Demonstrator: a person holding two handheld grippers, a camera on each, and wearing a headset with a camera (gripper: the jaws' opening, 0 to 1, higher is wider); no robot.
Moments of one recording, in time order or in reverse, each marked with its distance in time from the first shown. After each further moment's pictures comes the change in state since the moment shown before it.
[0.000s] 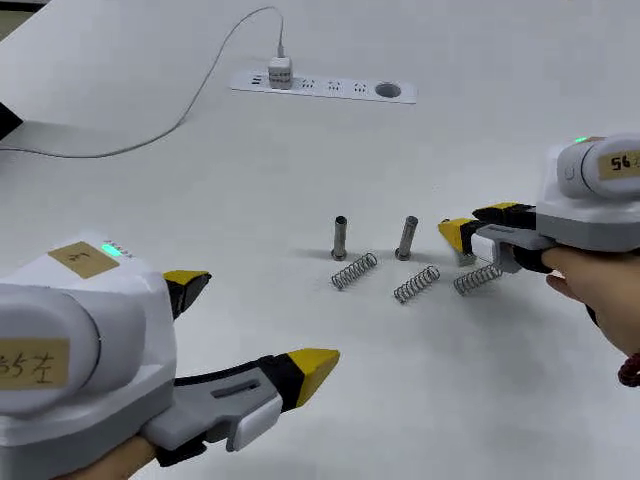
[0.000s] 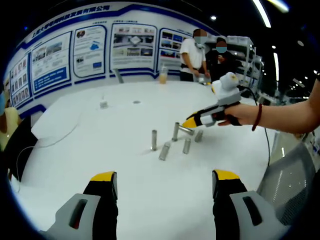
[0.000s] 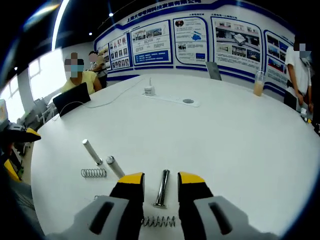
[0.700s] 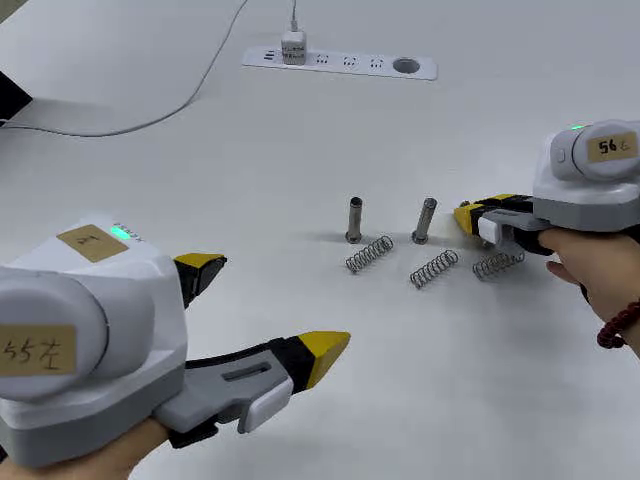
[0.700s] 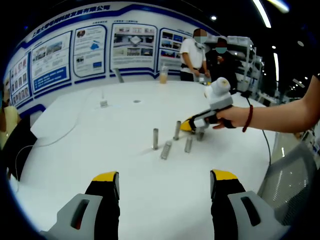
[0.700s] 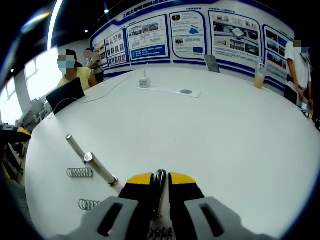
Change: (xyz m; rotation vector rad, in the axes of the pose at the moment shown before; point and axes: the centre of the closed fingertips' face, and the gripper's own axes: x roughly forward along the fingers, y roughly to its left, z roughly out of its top) left arm 0.003 0.004 -0.004 0.000 0.001 0.000; right arm 0.021 -0.006 -0.013 0.020 0.037 -0.014
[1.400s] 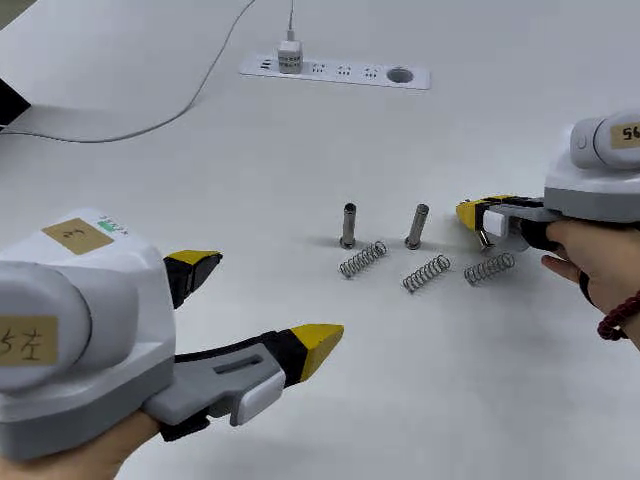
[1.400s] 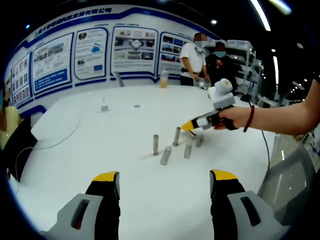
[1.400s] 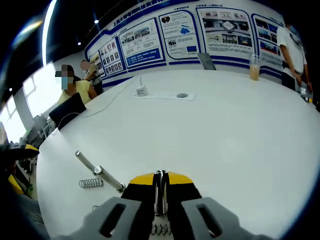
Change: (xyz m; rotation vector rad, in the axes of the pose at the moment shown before) left arm -0.004 -0.001 0.012 -0.006 -0.039 -0.004; right arm -0.017 -0.005 0.016 0.115 -0.028 0.036
